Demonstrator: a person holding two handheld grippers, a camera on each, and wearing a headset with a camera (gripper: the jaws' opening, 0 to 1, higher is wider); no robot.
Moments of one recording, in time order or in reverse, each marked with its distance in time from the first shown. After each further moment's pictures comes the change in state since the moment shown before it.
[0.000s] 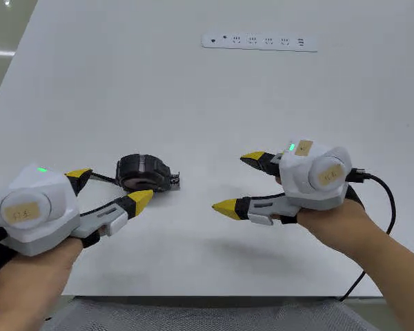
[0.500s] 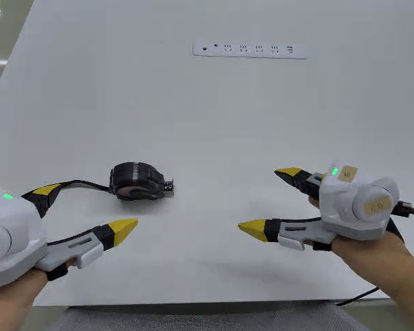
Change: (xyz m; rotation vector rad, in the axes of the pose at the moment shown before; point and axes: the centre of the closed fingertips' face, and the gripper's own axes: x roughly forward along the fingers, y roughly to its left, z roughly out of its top) left arm -0.028 0.004 -0.005 0.083 0.011 -0.026; right arm -0.053 -0.011 -0.034 0.086 0.004 -0.136
